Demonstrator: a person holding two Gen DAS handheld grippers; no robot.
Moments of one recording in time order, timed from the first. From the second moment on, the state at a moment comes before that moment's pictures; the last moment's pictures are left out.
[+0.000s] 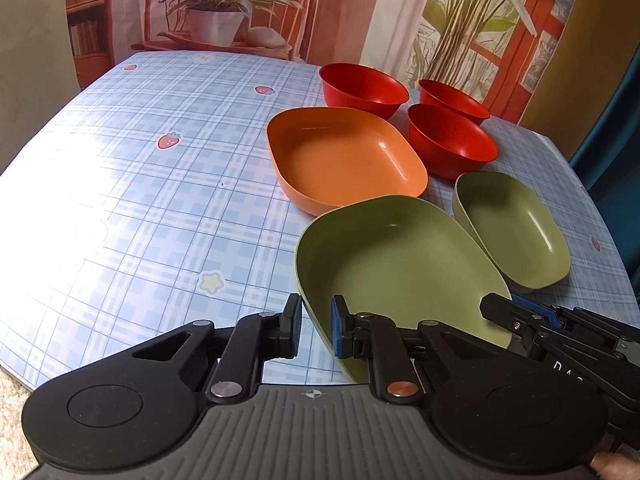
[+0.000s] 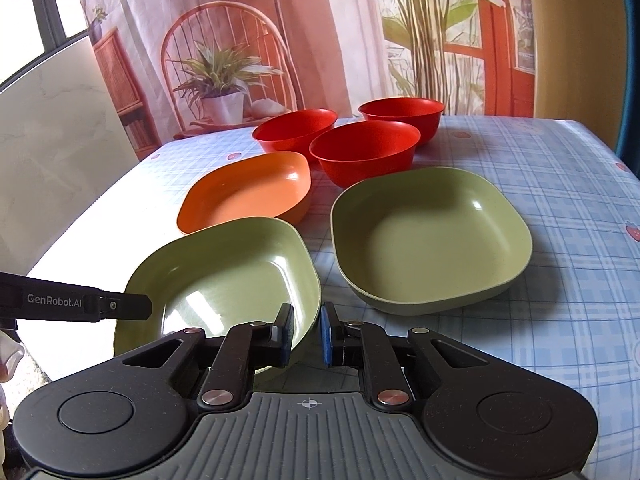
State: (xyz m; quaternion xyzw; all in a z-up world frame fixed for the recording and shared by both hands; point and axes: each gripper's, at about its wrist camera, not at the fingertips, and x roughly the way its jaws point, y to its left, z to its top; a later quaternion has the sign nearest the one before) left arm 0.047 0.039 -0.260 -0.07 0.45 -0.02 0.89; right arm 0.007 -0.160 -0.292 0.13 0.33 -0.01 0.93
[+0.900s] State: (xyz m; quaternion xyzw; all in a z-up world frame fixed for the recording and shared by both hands) left arm 0.043 0.042 -0.246 -0.06 0.41 0.00 0.91; right arm 0.000 -0.148 -0.277 0.11 0.30 0.01 0.95
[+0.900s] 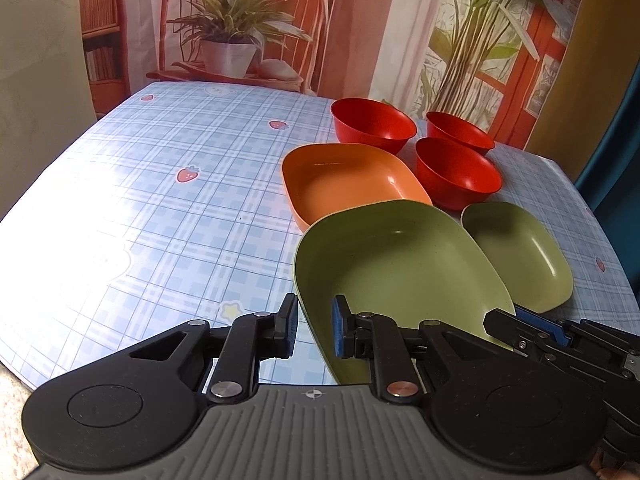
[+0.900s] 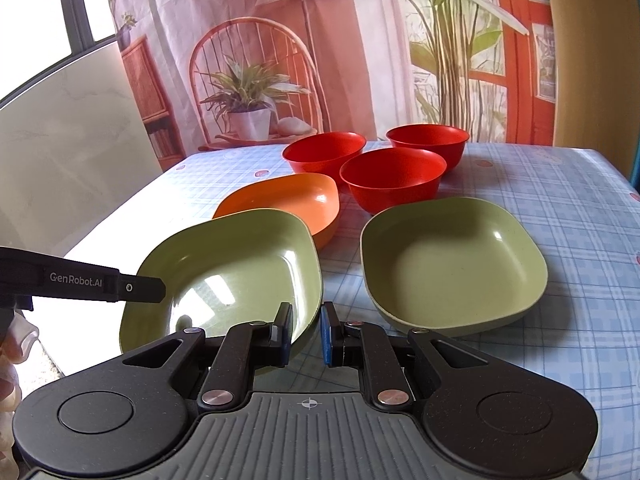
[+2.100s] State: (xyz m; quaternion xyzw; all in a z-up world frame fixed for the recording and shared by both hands) left arm 0.075 0.043 -0.224 -0.03 0.37 -0.03 0.93; right arm 0.030 -0.164 -0.259 0.13 0.28 0.01 0.95
